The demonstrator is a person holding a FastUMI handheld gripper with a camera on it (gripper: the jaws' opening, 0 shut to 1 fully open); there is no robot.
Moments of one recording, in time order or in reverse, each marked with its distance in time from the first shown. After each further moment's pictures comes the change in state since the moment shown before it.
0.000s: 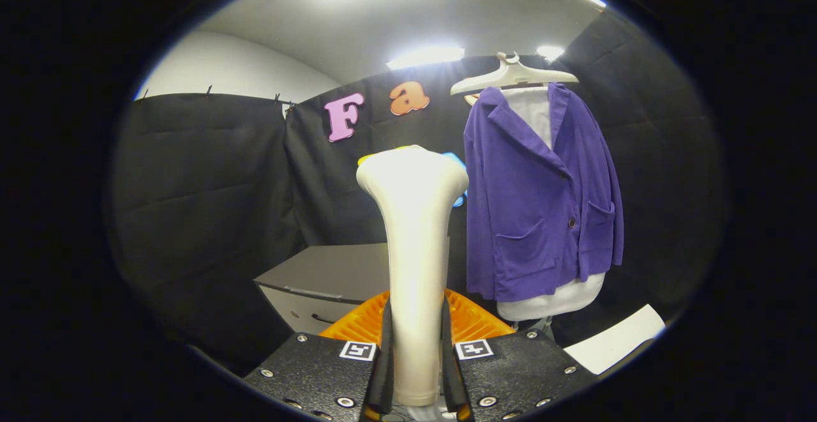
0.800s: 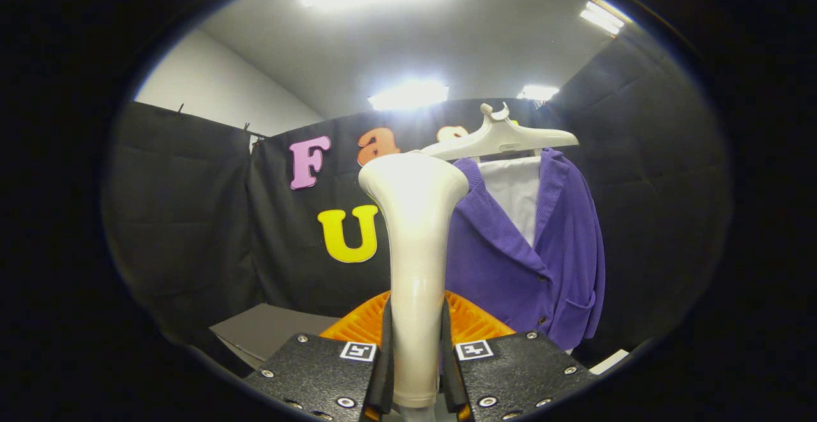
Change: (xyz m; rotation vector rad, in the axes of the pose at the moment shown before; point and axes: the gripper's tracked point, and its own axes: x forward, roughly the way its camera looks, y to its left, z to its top) arm 0.106 -0.085 0.161 -0.036 -0.180 -0.147
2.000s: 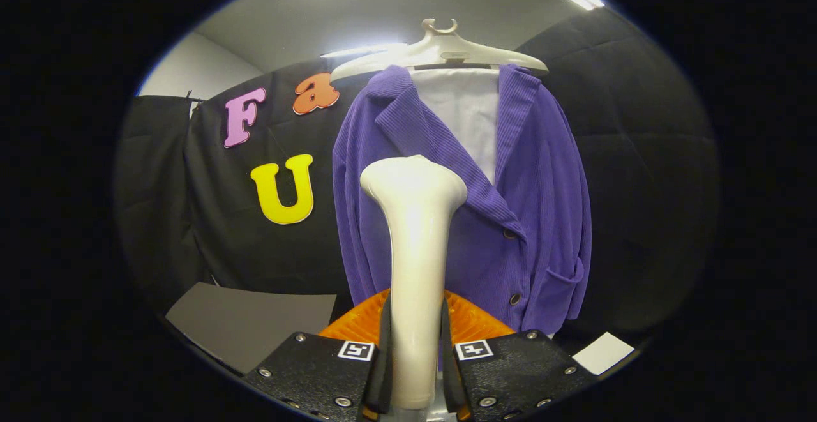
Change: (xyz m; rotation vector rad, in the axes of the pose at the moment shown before) arm 0.079 -0.082 -0.115 0.030 0.254 -0.178
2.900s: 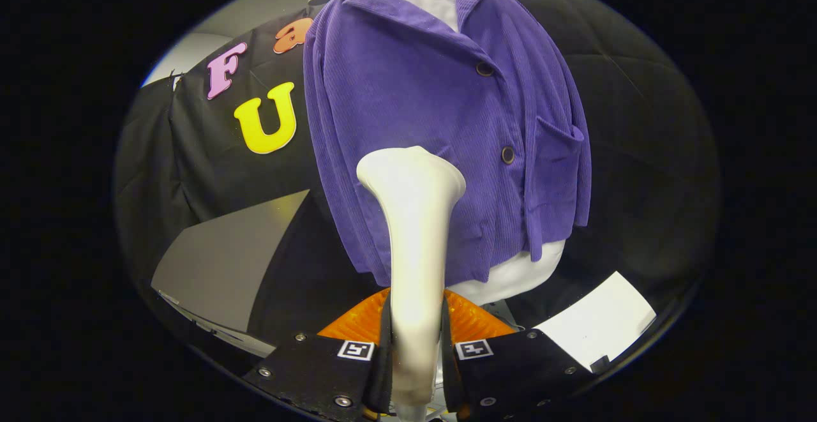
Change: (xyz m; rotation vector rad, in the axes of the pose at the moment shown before) arm -0.008 -0.031 -0.193 0.056 0.319 -0.022
